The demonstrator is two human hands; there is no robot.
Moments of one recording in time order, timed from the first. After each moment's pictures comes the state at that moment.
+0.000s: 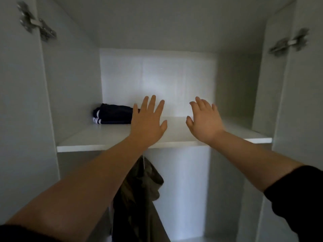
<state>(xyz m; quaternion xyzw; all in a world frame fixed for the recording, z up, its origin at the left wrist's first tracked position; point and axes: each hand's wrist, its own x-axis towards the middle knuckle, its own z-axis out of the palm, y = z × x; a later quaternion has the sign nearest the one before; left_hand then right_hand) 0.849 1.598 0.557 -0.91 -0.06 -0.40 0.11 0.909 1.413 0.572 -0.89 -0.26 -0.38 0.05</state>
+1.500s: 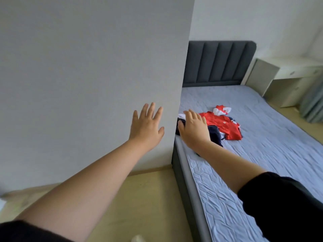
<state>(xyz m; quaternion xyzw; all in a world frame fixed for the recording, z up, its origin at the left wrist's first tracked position) 0.114 0.618 0.282 -0.72 0.68 -0.13 -0.08 -0.051 0.560 0.273 -0.82 0.54 -0.20 0.03</state>
